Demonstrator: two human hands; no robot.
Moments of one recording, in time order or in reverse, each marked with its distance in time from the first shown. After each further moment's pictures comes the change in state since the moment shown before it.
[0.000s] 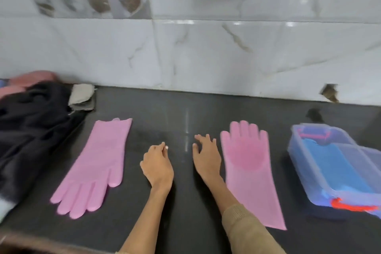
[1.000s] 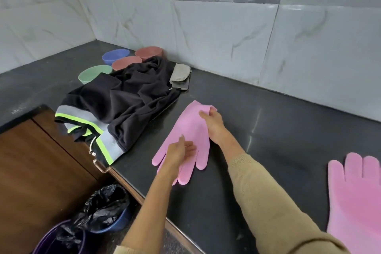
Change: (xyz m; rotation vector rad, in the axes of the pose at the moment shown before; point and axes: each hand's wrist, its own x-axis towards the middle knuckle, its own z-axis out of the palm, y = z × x) left_hand 0.057 -0.123 -0.108 -0.820 -0.249 -0.718; right_hand 0.043 -0.158 0.185 0.696 -0.721 0.213
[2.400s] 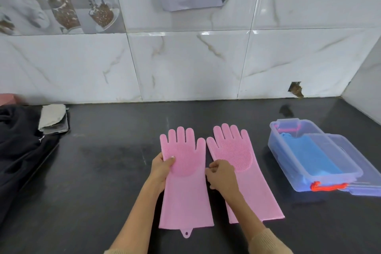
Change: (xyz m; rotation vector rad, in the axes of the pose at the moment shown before) left_hand -0.032 -0.027 0.181 0.115 -0.518 0.047; right_hand -0.224 0.048 -0.207 -0.469 0.775 0.043
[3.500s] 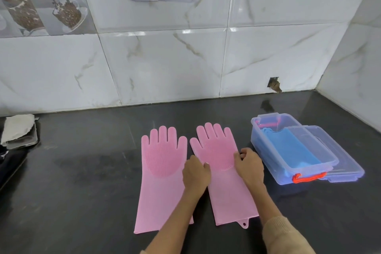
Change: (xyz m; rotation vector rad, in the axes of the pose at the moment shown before) left_hand -0.038 -0.021 0.126 0.897 0.008 0.243; right_hand 0.039 0.045 -0.085 -0.231 0.302 0.149
